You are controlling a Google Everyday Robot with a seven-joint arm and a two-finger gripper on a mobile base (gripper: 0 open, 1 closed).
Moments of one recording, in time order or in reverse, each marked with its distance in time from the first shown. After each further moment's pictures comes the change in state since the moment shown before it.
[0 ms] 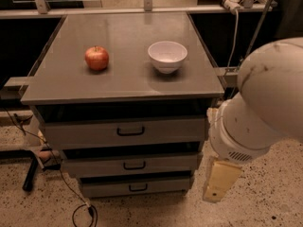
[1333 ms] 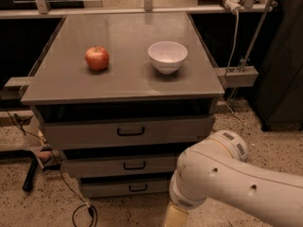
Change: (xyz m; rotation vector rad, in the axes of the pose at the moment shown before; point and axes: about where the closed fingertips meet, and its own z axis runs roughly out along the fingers) arm -0.021 0.083 0.194 -0.172 -0.011 0.155
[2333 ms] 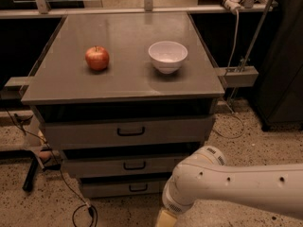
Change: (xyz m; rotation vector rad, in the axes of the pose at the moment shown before) arm -0.004 0.004 0.095 -0.096 -0.052 0.049
